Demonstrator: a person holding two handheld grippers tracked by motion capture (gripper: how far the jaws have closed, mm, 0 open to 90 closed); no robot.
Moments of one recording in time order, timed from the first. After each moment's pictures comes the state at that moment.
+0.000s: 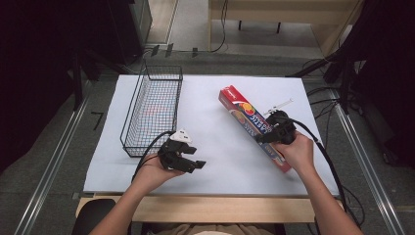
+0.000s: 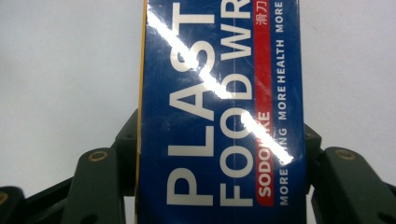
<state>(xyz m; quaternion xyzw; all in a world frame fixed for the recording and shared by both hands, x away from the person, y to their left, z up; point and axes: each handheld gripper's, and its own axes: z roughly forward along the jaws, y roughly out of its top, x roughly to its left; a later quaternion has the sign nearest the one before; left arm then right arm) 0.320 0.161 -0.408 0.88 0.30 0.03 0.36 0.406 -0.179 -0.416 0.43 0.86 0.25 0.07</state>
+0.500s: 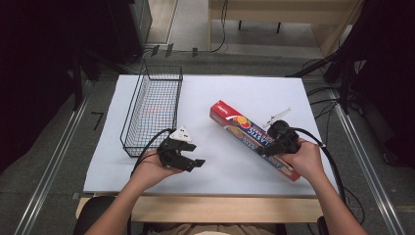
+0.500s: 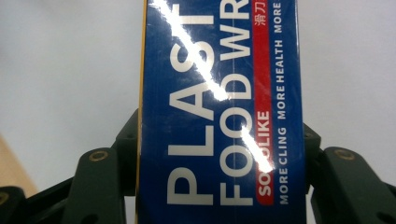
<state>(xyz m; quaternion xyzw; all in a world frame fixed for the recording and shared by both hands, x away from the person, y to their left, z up) 0.324 0.162 -0.401 0.89 0.27 0.04 0.35 0.373 -0.179 -0.412 0.35 0.90 0.24 0.04</state>
